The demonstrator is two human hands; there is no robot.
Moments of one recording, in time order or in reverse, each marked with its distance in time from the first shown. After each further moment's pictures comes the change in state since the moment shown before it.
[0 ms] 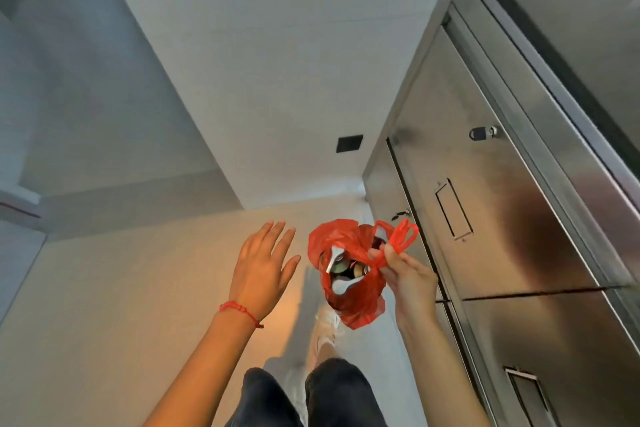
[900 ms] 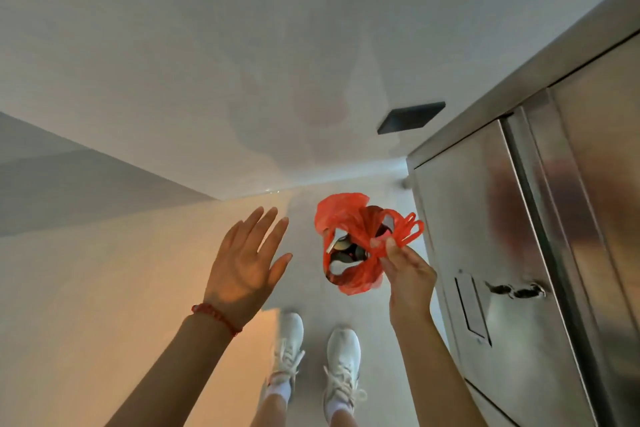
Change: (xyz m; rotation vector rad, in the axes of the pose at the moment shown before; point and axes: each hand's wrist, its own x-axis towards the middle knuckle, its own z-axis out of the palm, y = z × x) left_hand 0.300 -0.168 0.224 0.024 -0.117 0.040; right_hand 0.387 0.196 0.100 -0.100 0.184 0.085
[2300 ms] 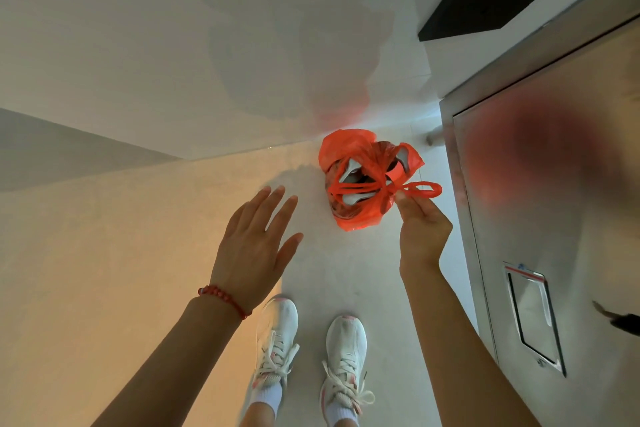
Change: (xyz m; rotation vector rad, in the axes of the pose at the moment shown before) left_hand 0.058 -0.021 0.139 -0.055 -0.091 -0.047; right_hand 0.149 0.106 0.011 -0.143 0.127 -0.137
